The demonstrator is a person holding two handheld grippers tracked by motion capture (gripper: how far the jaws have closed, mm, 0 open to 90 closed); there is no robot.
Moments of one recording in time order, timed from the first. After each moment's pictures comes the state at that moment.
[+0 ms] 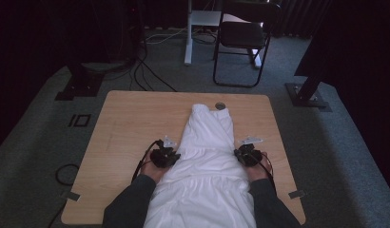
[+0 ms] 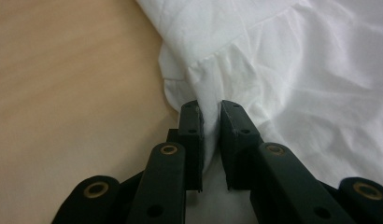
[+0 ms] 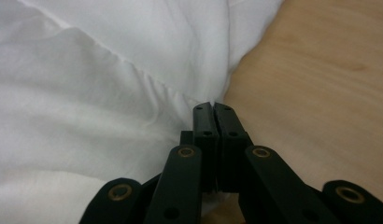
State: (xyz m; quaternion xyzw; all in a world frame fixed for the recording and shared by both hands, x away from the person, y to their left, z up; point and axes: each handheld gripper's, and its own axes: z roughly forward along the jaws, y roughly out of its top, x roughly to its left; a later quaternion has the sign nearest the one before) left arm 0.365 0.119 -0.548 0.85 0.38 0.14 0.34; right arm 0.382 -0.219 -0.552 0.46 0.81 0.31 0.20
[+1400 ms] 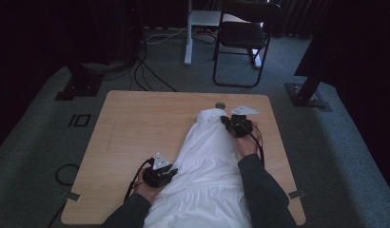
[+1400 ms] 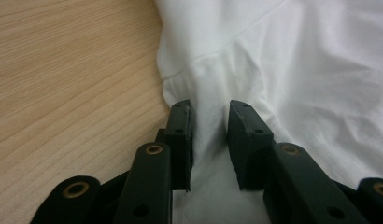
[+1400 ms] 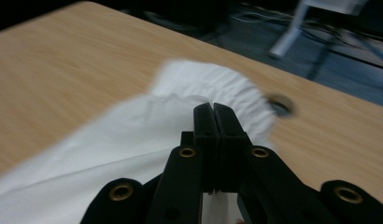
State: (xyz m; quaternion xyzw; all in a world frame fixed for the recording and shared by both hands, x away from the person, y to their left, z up) left arm 0.316 0.135 -0.561 0.83 0.38 0.15 0.39; right arm 0.434 -0.185 -0.459 0.41 0.76 0.44 0.25
